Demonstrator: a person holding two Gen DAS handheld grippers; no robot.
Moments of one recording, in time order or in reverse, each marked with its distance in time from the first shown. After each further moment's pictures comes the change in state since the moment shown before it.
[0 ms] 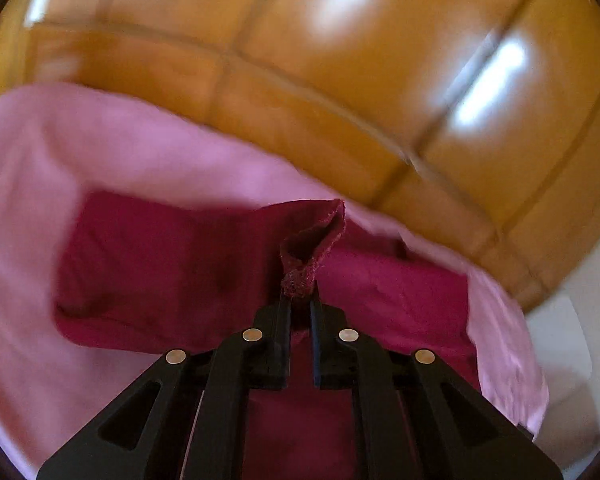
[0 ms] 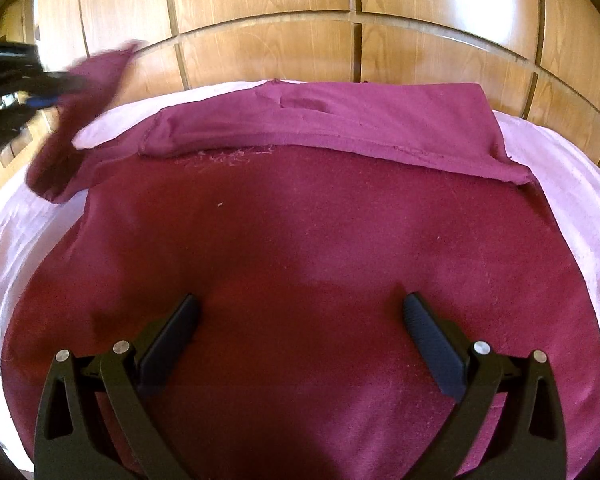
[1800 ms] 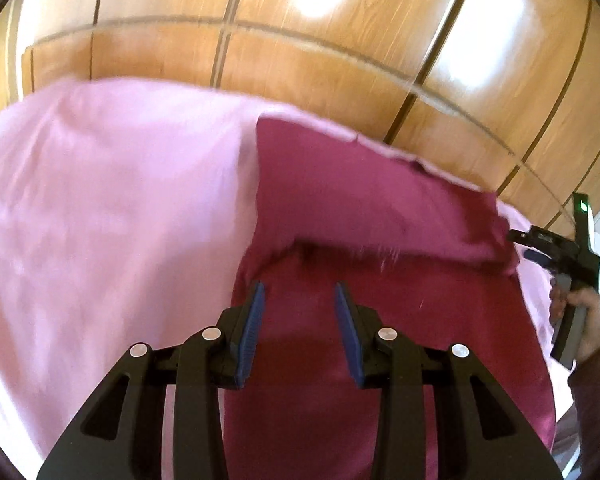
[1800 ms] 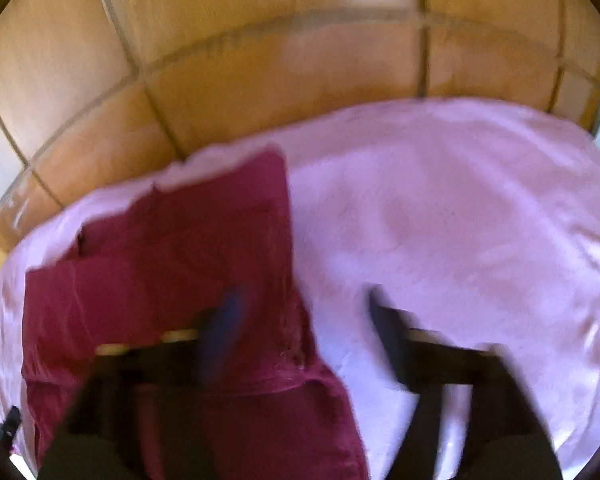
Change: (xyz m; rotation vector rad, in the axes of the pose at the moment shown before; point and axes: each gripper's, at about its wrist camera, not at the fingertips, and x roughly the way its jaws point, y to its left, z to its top) left arm -0.006 0.002 -0.062 0.130 0.011 0.131; right arm 0.015 -0.210 0.121 0.326 0.003 -0.138
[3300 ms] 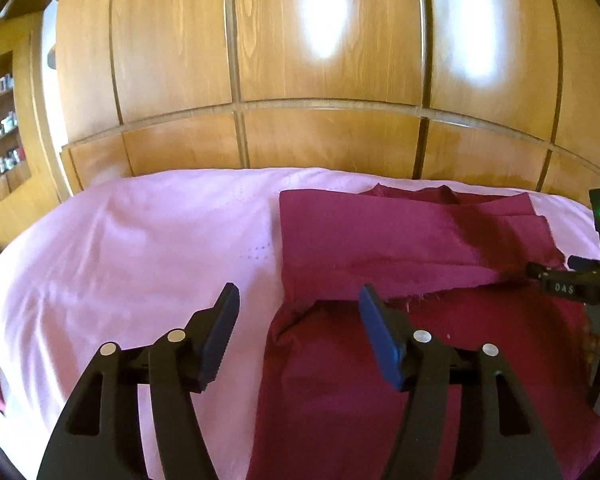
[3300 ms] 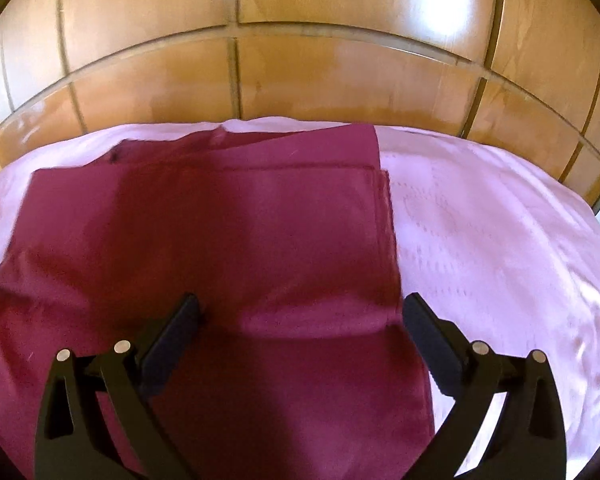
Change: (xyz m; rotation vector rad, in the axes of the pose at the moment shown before) left arm -0.022 -0.053 0.007 0.197 -0.169 0.289; right arm 0.003 0.065 -0.067 -0.276 -0.023 -0.037
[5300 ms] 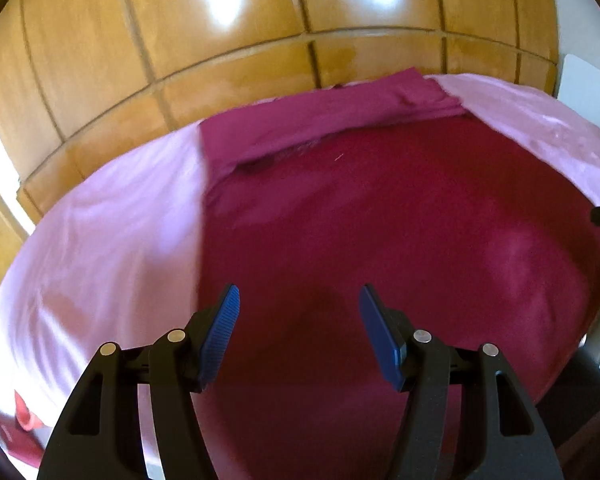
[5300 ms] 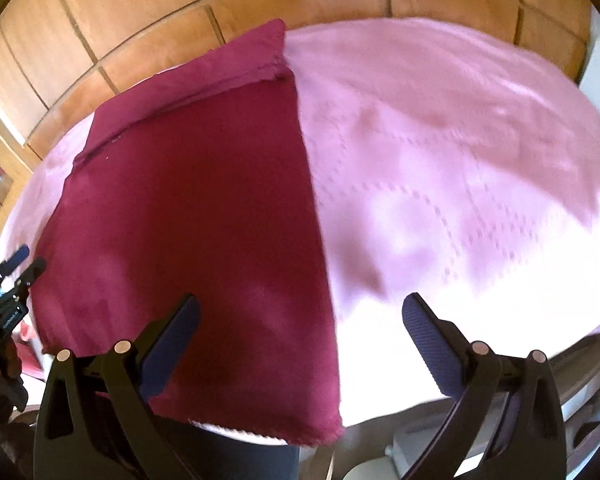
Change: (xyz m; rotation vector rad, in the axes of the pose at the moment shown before) left arm -0.074 -0.020 -0.103 0.317 0.164 -0.141; right arm -0.146 -0.097 -0.179 0.194 0.214 0.169
